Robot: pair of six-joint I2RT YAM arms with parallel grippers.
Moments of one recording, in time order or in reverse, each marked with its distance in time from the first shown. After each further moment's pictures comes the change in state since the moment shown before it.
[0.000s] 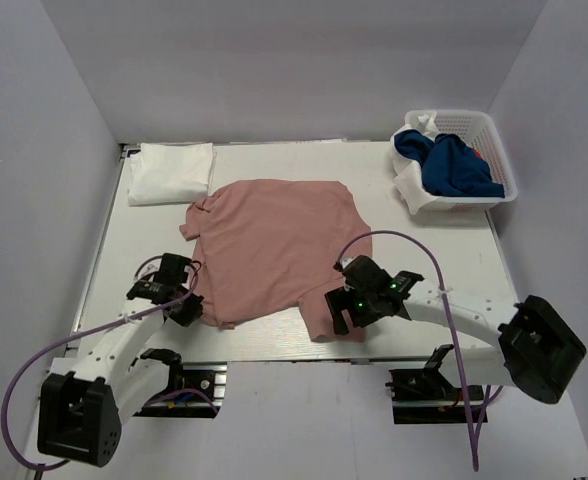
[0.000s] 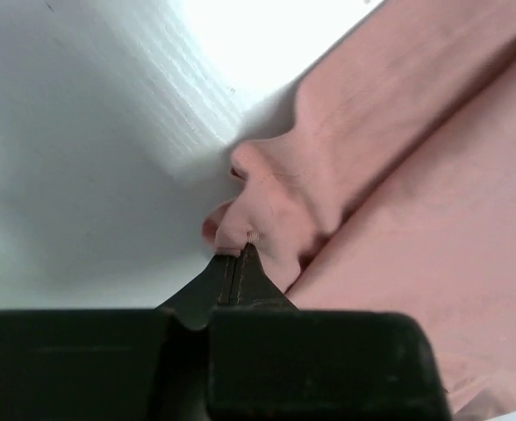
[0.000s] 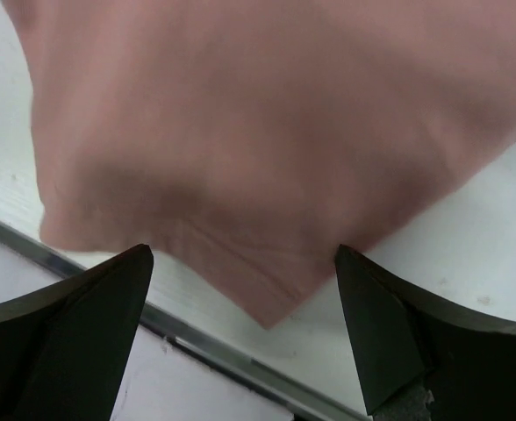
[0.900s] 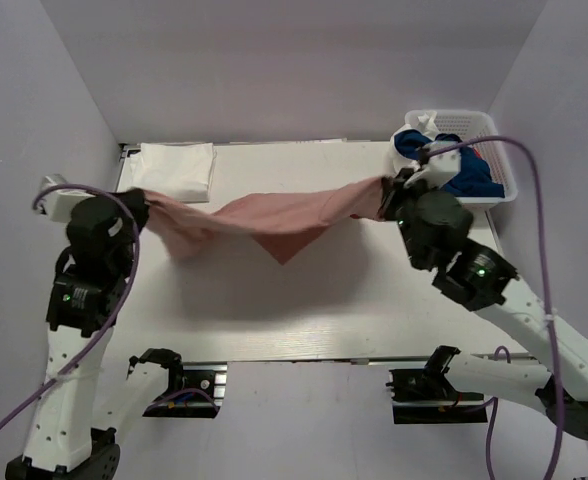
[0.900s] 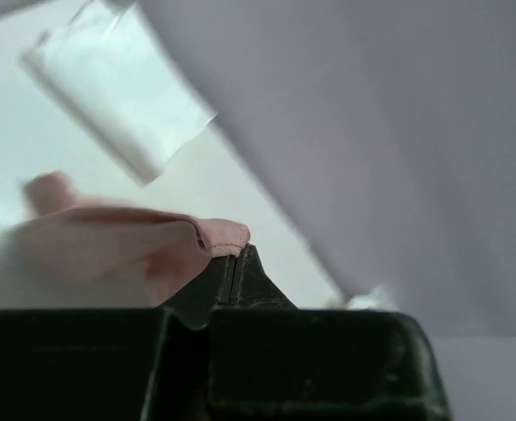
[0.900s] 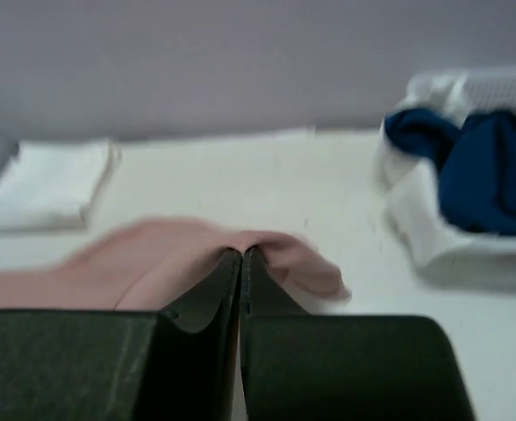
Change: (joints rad) left arm 0.001 -0.171 0.745 0.042 -0.330 0.154; right arm 0.065 -0.256 0.588 0.153 0.813 -0.110
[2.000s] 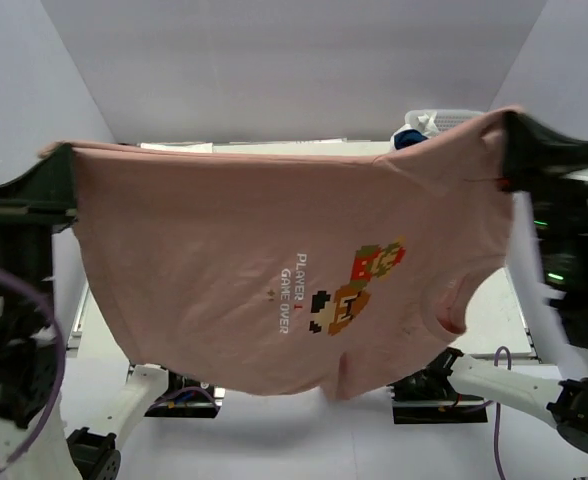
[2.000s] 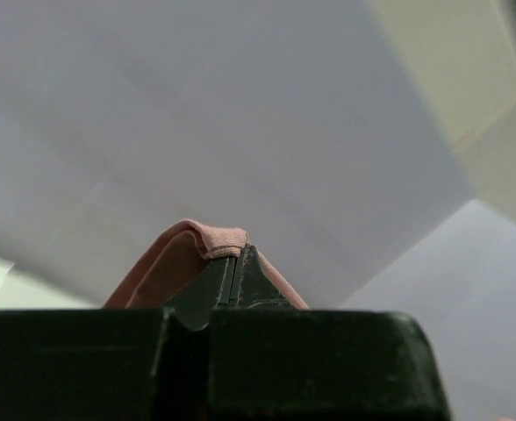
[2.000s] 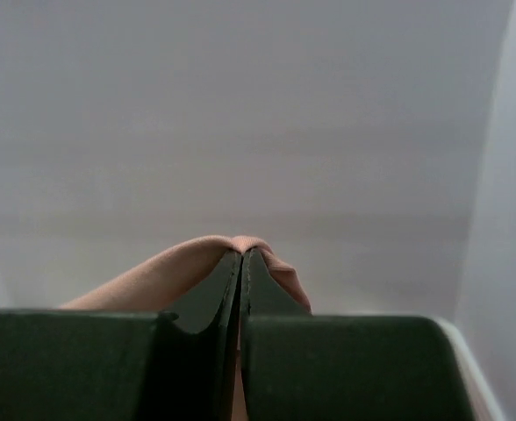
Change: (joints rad) left arm 0.008 -0.029 0.560 0.173 0.224 0.225; right arm 0.000 -0.138 0.494 0.170 -0.140 -0.550
